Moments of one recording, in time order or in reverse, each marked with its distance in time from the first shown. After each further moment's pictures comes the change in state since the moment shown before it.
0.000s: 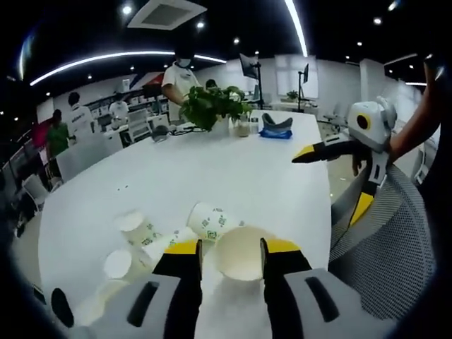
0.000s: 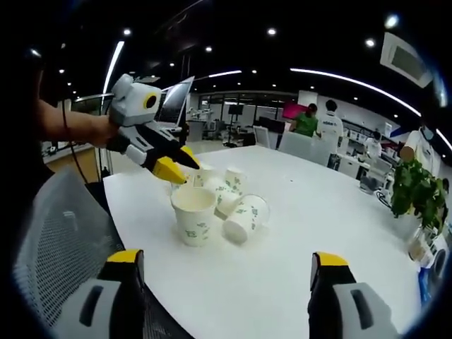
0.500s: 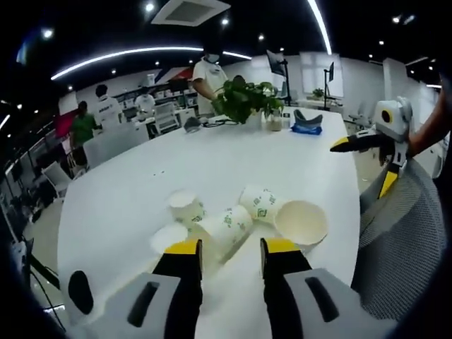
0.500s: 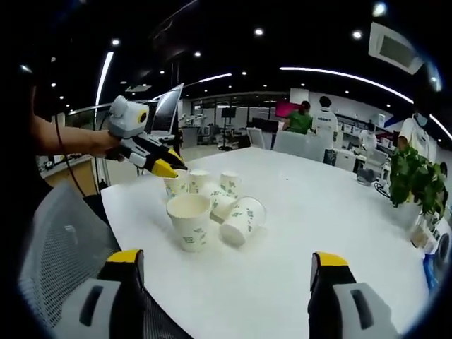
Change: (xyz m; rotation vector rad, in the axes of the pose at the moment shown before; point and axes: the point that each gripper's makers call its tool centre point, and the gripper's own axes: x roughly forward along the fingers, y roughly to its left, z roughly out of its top) left arm -0.023 0.063 -0.029 -0.048 0.037 0.138; right arm -0.002 -0.008 0.004 0.080 -0.028 -0.017
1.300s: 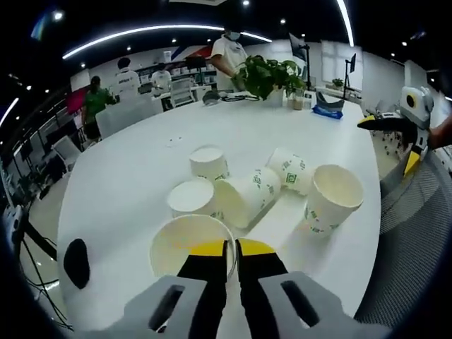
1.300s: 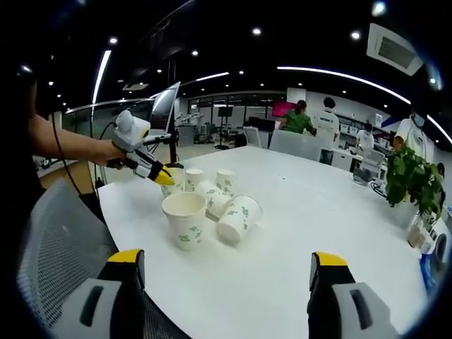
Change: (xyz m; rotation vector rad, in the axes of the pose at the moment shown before) left arm 0.010 0.036 -0.052 -0.085 0.112 0.082; right arm 0.000 -0.003 -0.003 -0.013 0.014 -0.021
